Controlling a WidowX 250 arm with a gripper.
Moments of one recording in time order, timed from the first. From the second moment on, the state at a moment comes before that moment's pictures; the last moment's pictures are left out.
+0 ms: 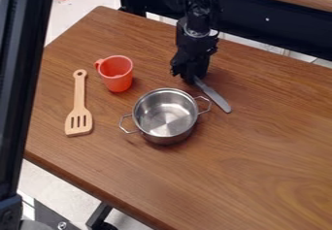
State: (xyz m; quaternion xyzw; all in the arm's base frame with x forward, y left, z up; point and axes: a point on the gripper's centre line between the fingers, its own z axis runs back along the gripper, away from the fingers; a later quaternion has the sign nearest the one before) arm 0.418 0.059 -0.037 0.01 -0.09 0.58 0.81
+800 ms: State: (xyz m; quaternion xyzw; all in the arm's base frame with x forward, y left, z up) arm 0.421 0.039 0.015 -0.07 -0.05 0.57 0.82
